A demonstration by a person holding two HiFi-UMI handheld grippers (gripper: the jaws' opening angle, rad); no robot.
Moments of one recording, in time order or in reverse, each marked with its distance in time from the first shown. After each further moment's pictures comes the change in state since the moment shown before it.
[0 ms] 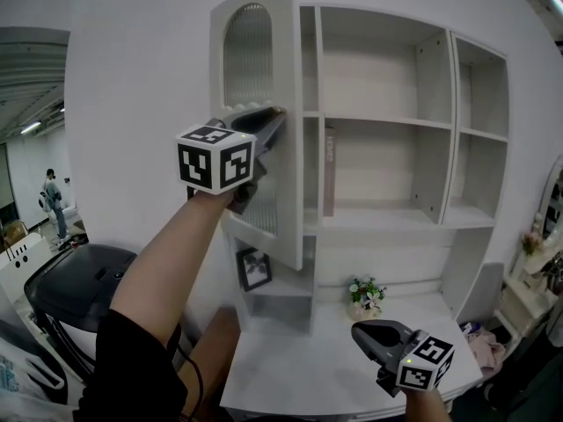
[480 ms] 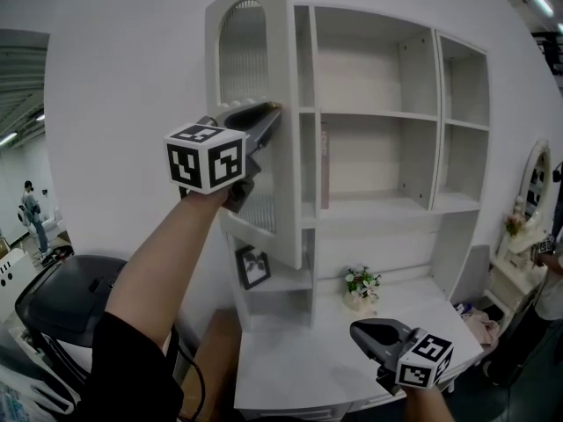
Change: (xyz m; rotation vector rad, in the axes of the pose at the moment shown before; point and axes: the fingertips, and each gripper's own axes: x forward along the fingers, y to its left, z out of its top) left arm -0.035 0.009 0.011 -0.063 -0.076 -0.114; right arm 0.021 0.050 -0.009 0.009 0.007 -0.103
